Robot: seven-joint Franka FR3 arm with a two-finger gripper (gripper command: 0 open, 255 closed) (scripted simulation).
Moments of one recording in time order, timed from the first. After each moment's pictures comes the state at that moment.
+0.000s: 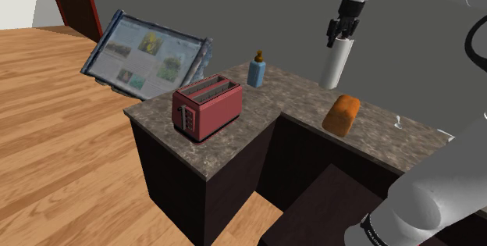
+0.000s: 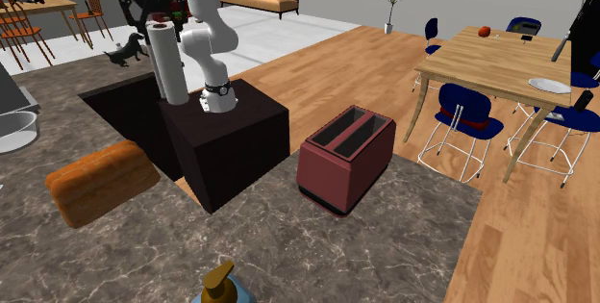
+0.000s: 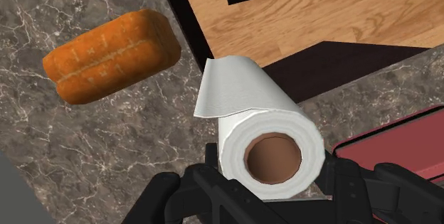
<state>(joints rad) -0.34 -0.07 -0.19 -1.59 -0.05 1.59 -0.33</state>
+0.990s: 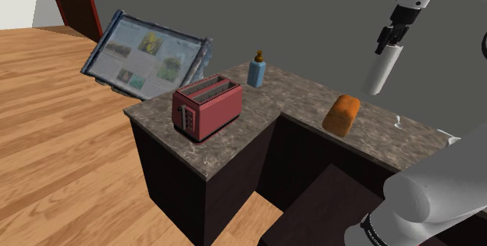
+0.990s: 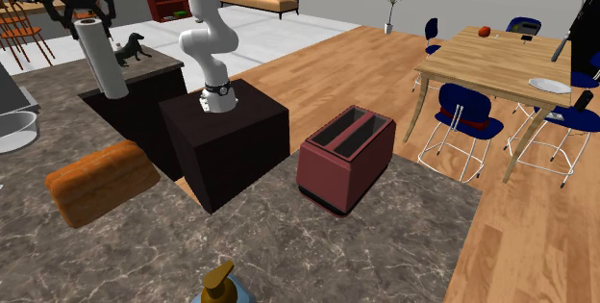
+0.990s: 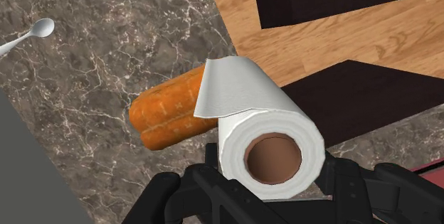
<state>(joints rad) -0.49 -0.13 -0.39 -1.63 -0.06 1.59 -0.67</state>
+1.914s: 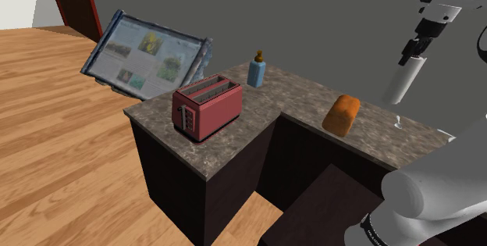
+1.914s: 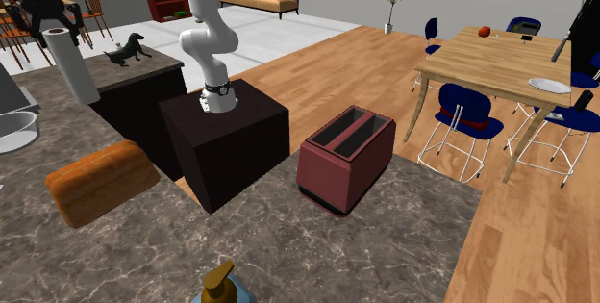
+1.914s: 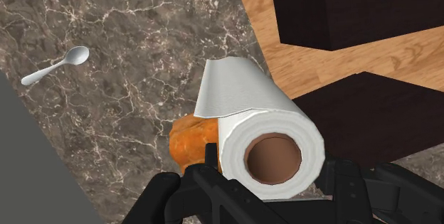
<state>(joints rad) -0.58 -0.09 -0.52 -1.66 -0.04 1.66 -0.89</state>
